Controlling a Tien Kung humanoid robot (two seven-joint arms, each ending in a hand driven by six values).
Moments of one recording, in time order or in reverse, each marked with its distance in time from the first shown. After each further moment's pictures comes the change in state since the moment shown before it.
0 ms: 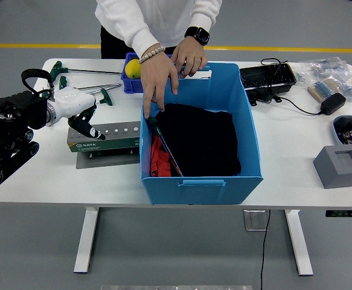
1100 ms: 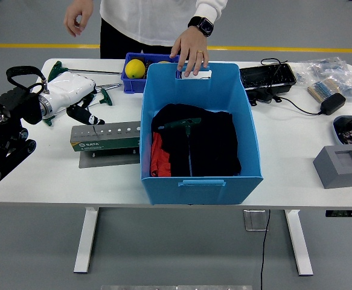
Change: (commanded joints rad) left arm 0.028 0.025 -0.073 -0.040 -0.021 0.178 -0.050; right arm -0.011 0.001 -0.002 -0.003 0.013 0.001 0.003
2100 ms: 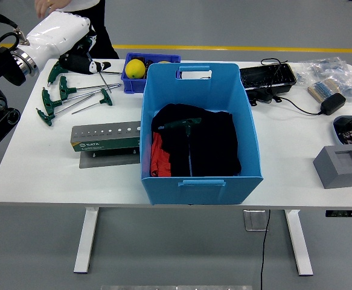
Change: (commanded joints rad) left arm 0.059 0.054 -0.358 -0.409 0.022 -0.064 0.066; right arm -0.008 0.004 0.030 0.000 -0.026 -0.003 -0.004
